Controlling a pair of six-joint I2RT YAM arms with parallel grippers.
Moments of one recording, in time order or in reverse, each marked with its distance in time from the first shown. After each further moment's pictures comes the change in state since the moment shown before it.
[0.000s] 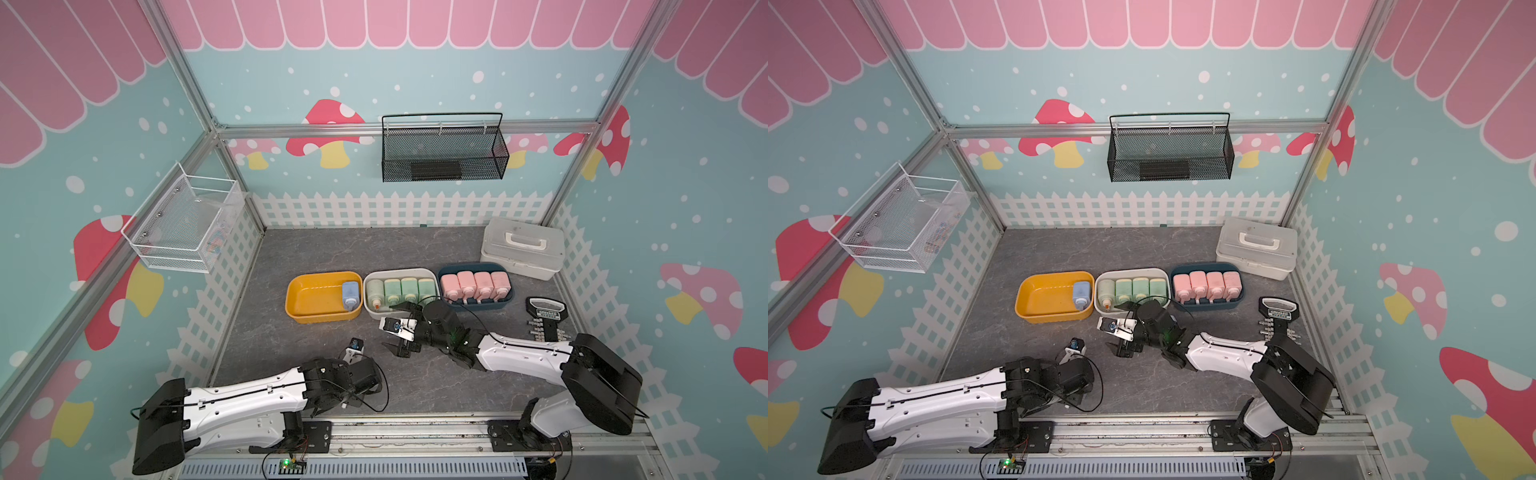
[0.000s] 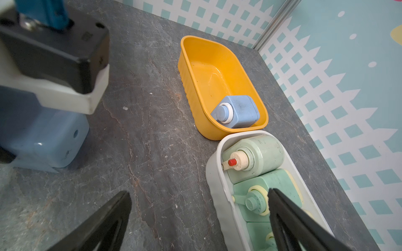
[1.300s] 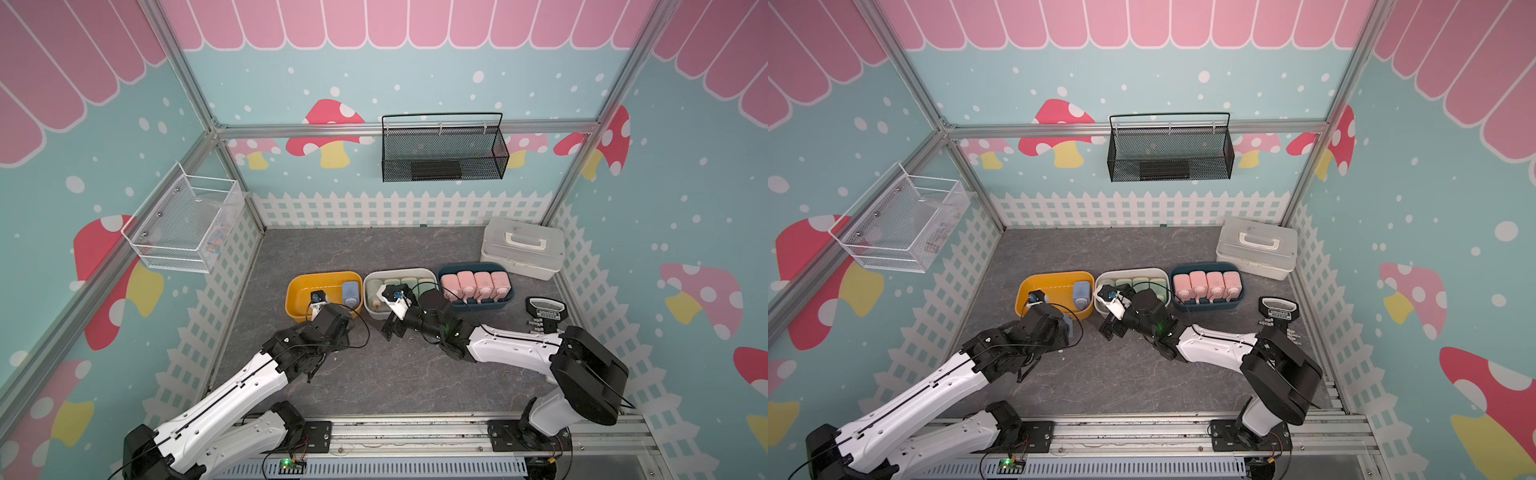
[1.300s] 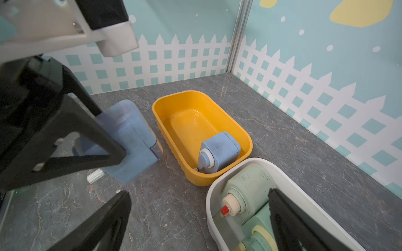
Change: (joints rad) left arm 0.532 -0.083 0.191 0.081 -0.121 0.141; right arm 0.000 0.077 0.115 0.176 0.043 0.410
